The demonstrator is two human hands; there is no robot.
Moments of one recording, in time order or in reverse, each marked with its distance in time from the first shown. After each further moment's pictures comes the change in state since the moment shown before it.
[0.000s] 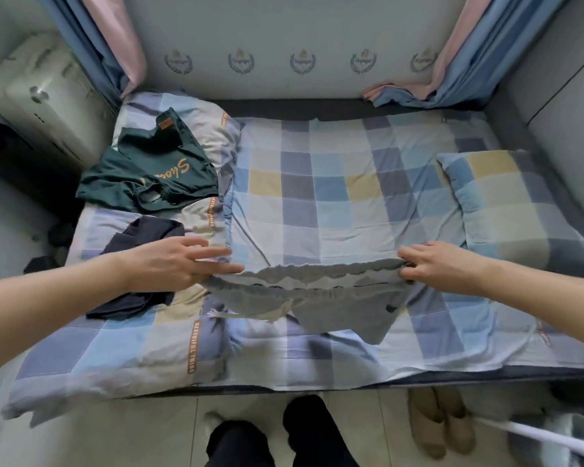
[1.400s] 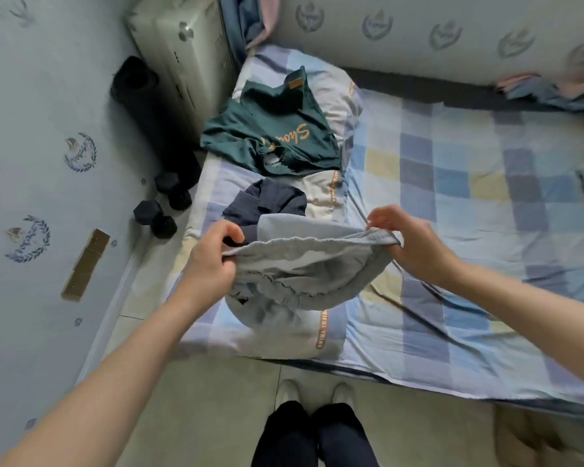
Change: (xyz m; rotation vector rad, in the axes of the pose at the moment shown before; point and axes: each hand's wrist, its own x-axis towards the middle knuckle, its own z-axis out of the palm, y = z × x) left_hand -0.301 0.108 0.077 -1.113 0.635 -1.582; right_hand 0.388 -0.244 -0.144 1.039 0.552 0.286
